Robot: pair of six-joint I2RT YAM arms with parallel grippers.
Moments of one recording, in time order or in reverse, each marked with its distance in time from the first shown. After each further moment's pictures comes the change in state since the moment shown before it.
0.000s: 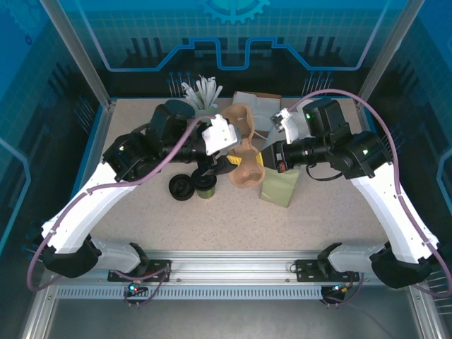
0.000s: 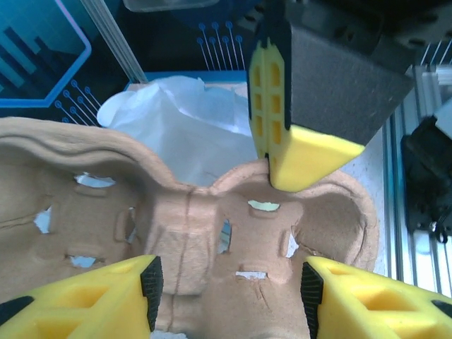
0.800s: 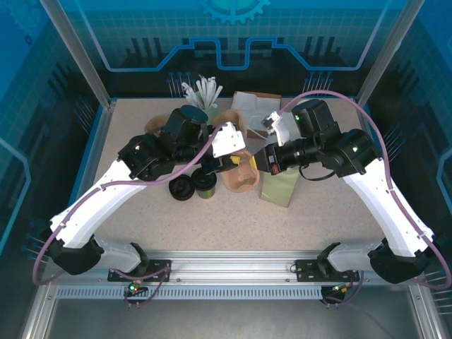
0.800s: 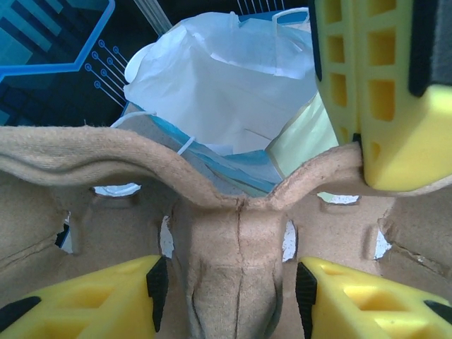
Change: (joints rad) left arm -0.013 0.031 -0.057 0.021 -0.163 0.096; right arm 0.049 0.033 0.000 0.001 0.007 0.007
